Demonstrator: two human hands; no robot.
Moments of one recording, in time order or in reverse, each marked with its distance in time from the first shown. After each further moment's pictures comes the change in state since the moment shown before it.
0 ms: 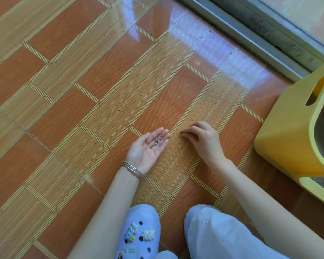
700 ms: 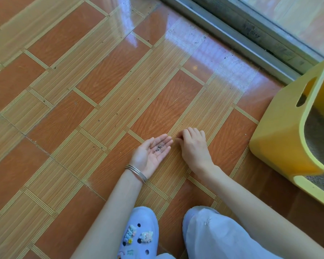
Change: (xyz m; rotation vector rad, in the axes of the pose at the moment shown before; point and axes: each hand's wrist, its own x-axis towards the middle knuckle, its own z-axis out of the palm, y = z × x) left_hand 0.000 -0.013 0.008 0.111 0.031 0.001; right_hand -0.010 -0.023 0.018 -0.230 0.015 -0.014
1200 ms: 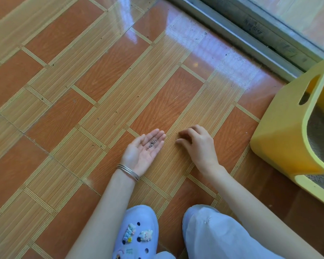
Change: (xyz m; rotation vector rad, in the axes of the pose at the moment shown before) left_hand -0.002 0.013 -0.010 -0.104 -0.024 0.019; right_hand -0.001 0.010 -0.011 0.177 -0.036 0.172
